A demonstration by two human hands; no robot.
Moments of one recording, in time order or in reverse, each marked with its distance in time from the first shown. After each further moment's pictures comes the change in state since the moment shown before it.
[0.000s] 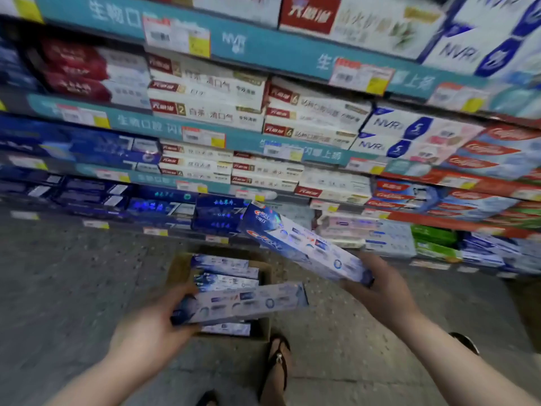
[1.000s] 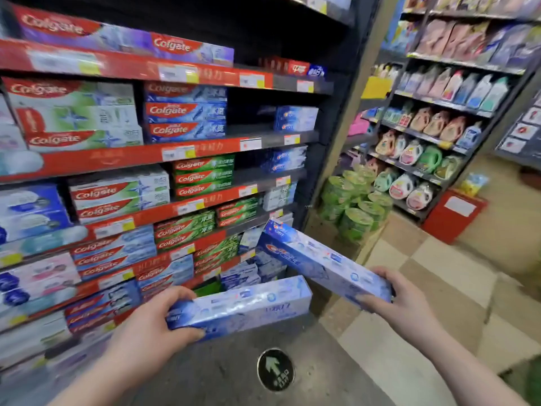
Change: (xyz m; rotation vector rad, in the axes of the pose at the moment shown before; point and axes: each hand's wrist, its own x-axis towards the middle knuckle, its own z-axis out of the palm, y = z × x) left_hand -0.162 0.634 0.161 -0.062 -0.235 0.687; right_hand -0.379 0.289 -0.539 0.146 0.765 0.309
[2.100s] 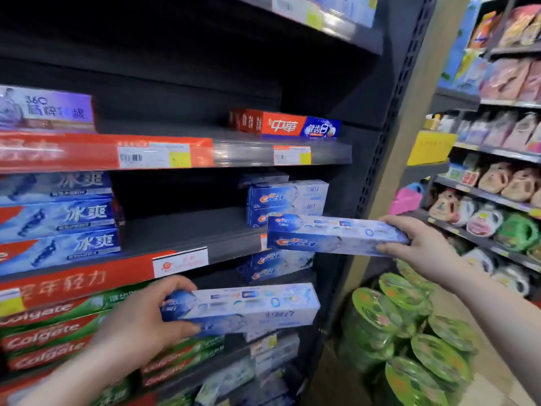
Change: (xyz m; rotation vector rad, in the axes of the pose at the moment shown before) left_hand 0.463 0.160 0.074 0.039 0.213 -0.003; right_hand 0.602 0.051 -0.092 -0.226 0.025 -0.409
